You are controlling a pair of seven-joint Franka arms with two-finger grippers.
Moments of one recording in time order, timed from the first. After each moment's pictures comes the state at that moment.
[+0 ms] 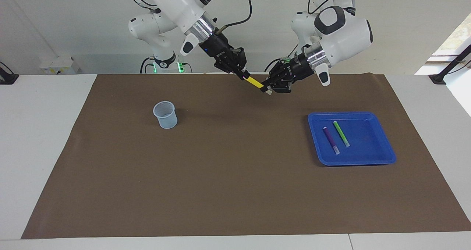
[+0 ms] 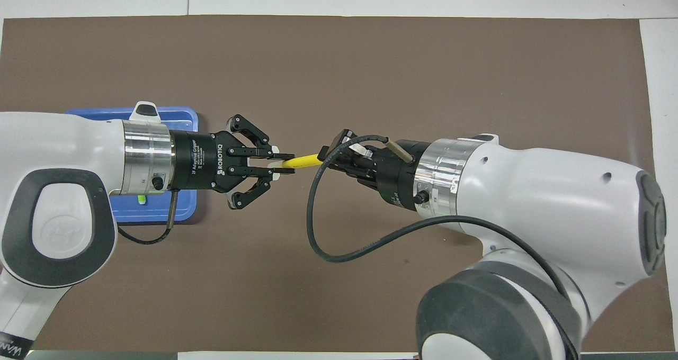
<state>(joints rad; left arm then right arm) -0.36 -0.11 -0.02 -2.03 -1.00 2.06 -1.46 0.53 -0.12 0.01 -1.94 0.67 2.38 0.72</state>
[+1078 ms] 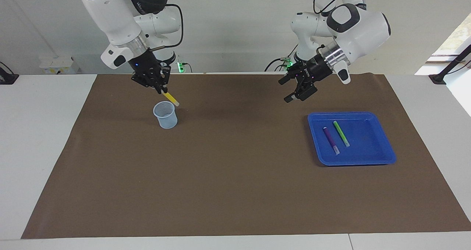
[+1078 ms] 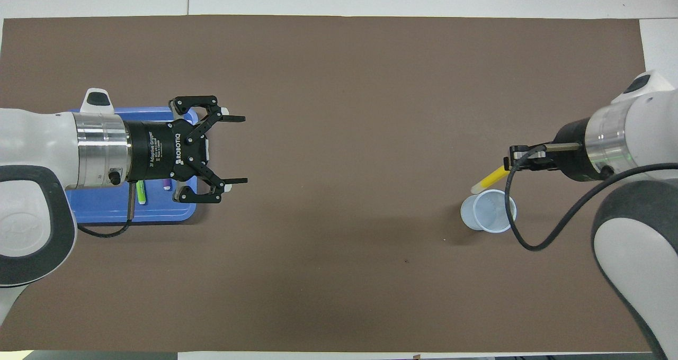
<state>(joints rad) -0.27 -0.14 -0.01 -2.04 -0.82 2.07 -1.37 0.13 -0.13 -0.01 -1.87 0.12 1.74 0.04</state>
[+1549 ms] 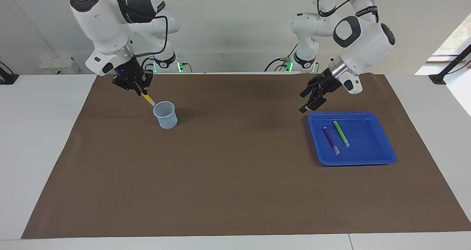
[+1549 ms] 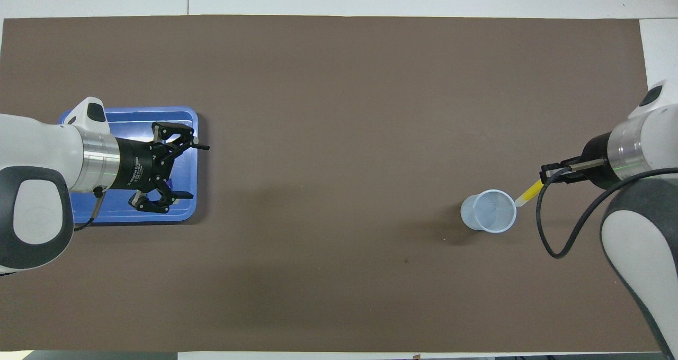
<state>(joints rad) -0.17 -0.11 -0.01 -2.14 -0.51 2.04 -0.98 0.08 -0.15 -0.01 -1.94 0.06 1.76 -0.07</state>
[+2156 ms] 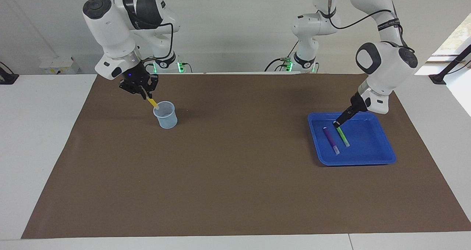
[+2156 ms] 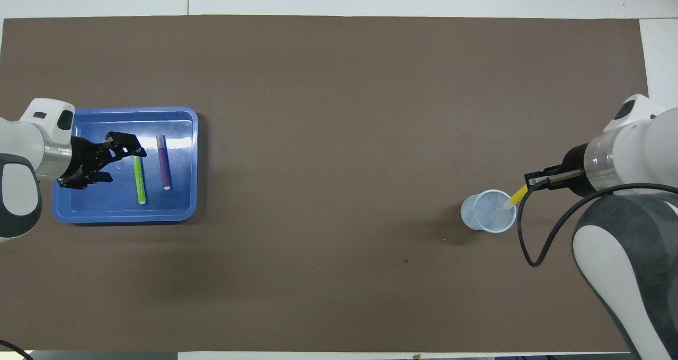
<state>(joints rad) 0.04 0.03 0.00 -2.15 -0.21 2.20 -0.28 0.10 -0.17 0.00 -2.05 0.06 1.84 -0.07</state>
